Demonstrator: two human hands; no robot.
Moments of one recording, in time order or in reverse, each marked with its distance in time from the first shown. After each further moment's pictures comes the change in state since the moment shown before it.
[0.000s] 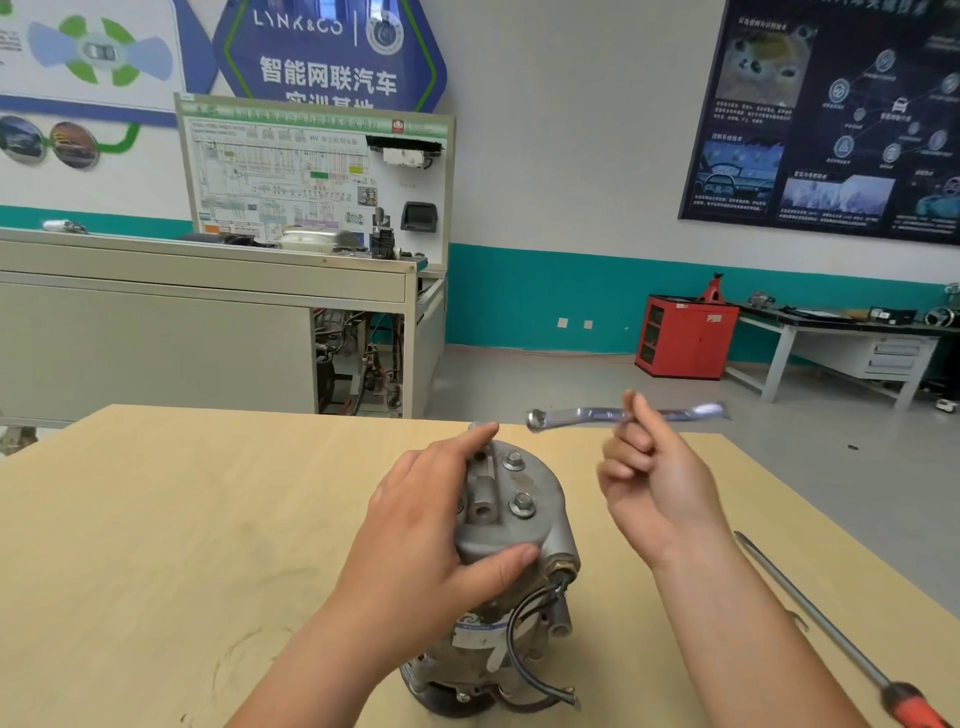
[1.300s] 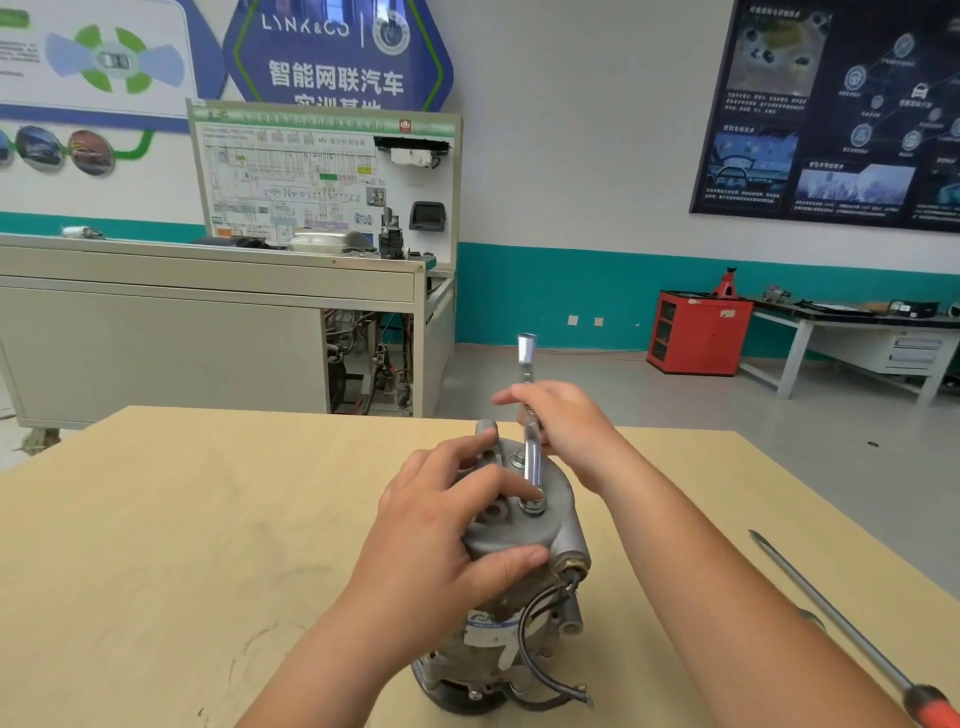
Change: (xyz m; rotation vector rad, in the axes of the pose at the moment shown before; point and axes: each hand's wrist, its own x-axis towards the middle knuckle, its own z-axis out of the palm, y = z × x) left_hand 0.001 0.002 0.000 -0.010 -0.013 0.015; right_hand 0.056 0.031 0.029 -1.128 -0.252 -0.111
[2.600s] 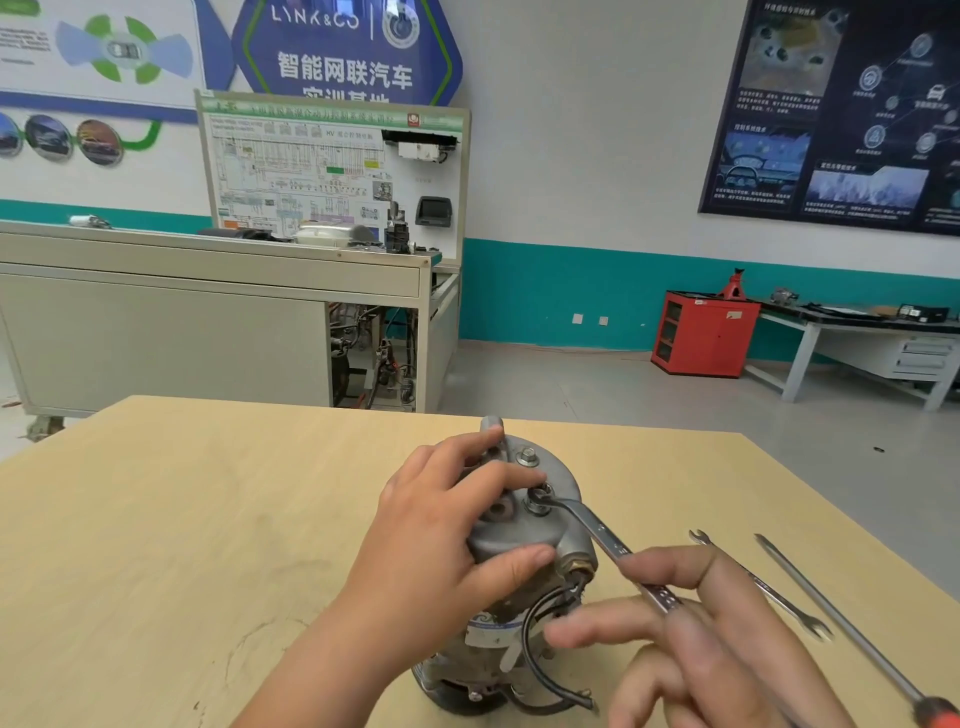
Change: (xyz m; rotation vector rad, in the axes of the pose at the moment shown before) left_hand -0.001 -0.003 0.002 0.061 -0.005 0.027; right_hand -0.191 -0.033 -0.004 0.361 0.041 0.082
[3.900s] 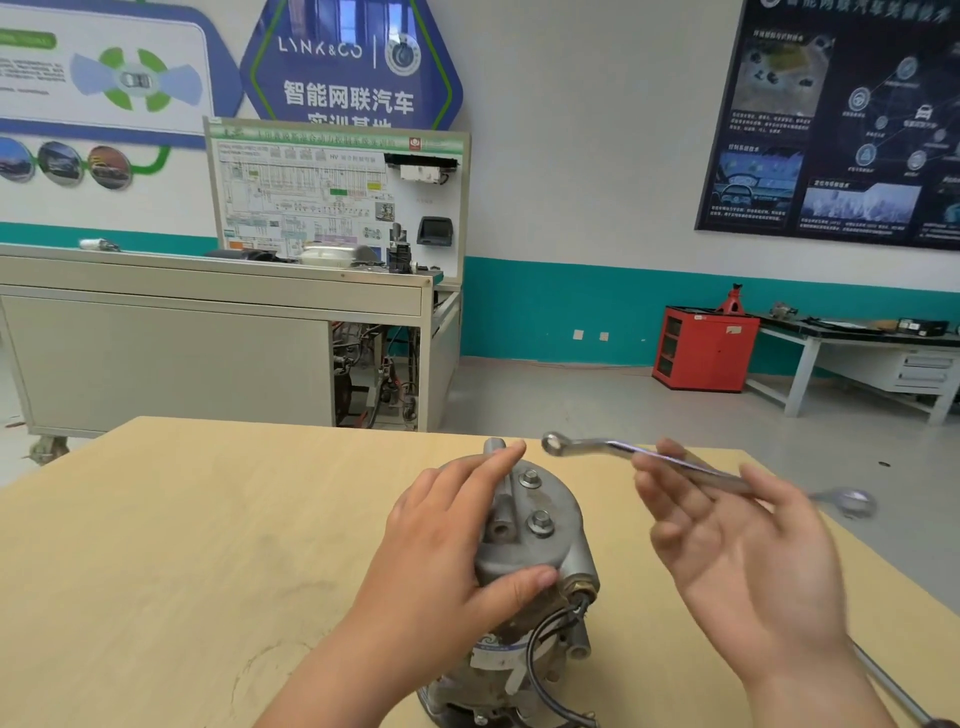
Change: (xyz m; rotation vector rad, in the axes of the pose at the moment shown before) left_hand 0.001 -0.001 -0.003 0.099 -0.042 0.012; right_hand 0.086 0.011 -0.054 0.837 -0.052 -0.010
